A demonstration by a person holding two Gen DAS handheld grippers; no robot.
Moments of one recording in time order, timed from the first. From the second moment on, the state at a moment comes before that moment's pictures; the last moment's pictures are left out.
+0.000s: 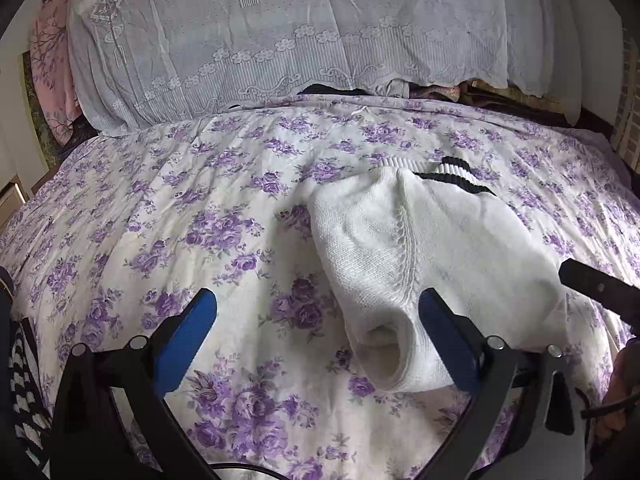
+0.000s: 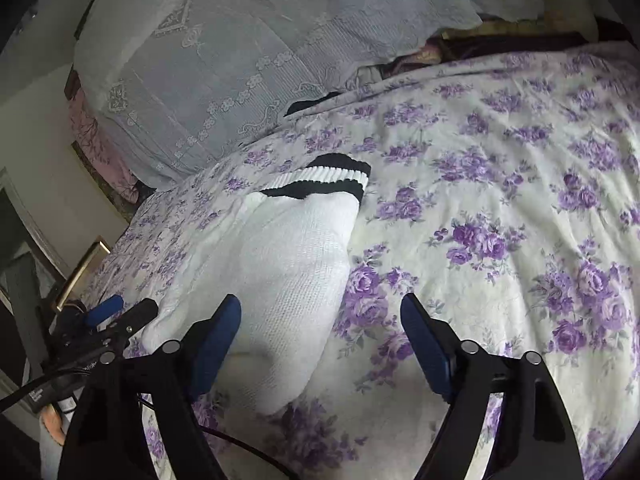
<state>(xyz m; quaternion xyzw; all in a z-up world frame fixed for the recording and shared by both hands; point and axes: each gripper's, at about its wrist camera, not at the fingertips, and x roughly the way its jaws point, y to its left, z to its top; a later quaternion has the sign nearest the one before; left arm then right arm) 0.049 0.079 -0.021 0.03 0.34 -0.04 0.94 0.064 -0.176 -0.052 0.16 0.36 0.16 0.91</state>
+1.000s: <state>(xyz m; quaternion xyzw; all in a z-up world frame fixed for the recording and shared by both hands) 0.062 0.115 -0.054 -0.11 0.44 -0.15 0.88 0.053 -0.170 -0.076 0.18 0.43 0.23 0.85</state>
